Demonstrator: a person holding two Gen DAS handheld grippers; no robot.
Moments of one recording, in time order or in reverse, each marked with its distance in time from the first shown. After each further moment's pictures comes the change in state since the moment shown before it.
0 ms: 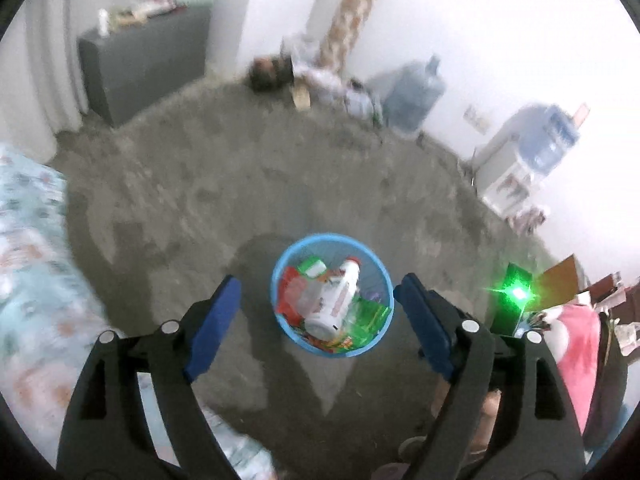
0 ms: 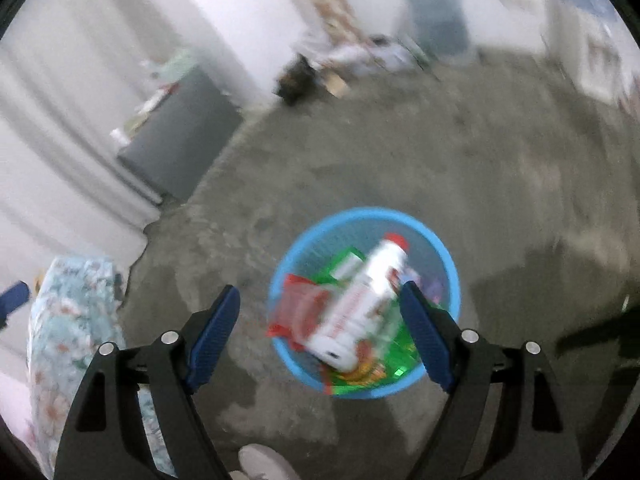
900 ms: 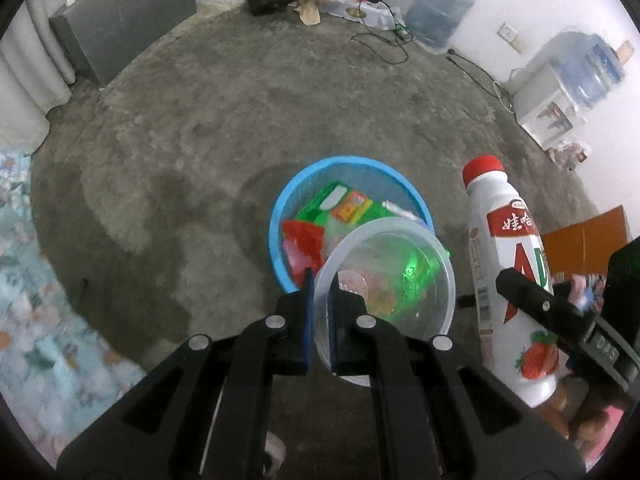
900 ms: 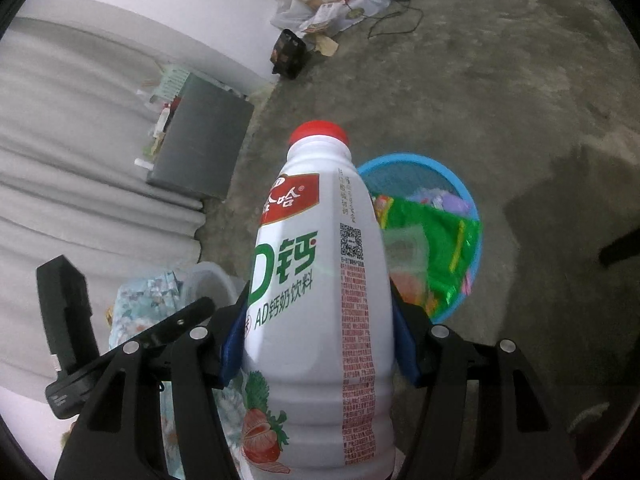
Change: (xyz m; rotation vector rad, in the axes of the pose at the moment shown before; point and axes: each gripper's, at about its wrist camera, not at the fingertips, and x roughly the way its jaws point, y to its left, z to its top) left arm 0.159 -0.024 -0.017 0.054 0.321 0.116; right arm -0.010 -0.059 -0.005 0.325 0.177 0.206
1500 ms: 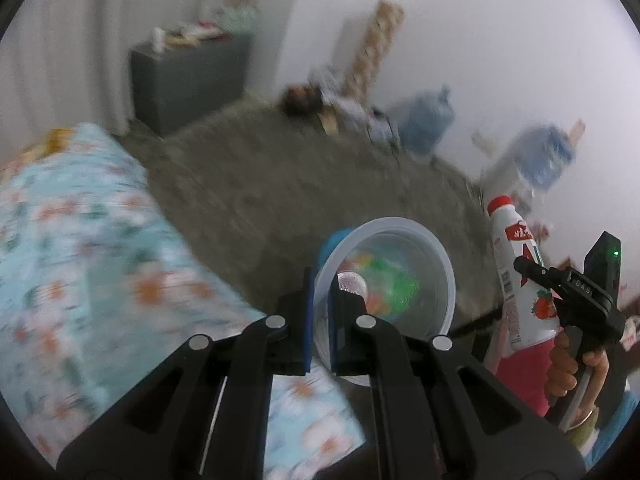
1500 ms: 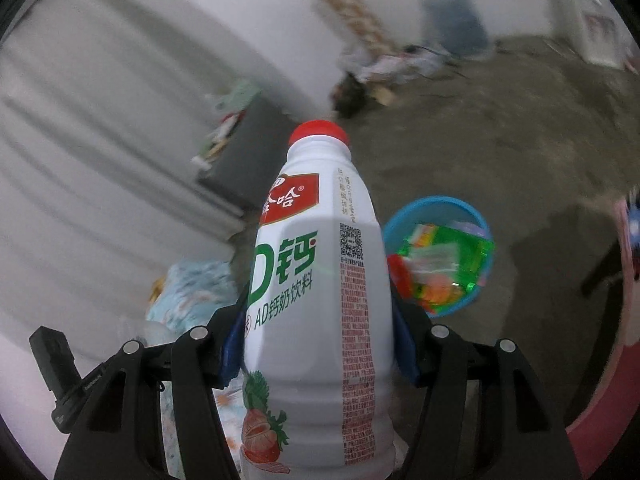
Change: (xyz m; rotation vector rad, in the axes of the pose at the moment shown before) left arm -0.235 0.085 -0.129 -0.074 -0.341 -0.075; right arm -0.141 0.088 -0.064 -0.153 -0.136 0.036
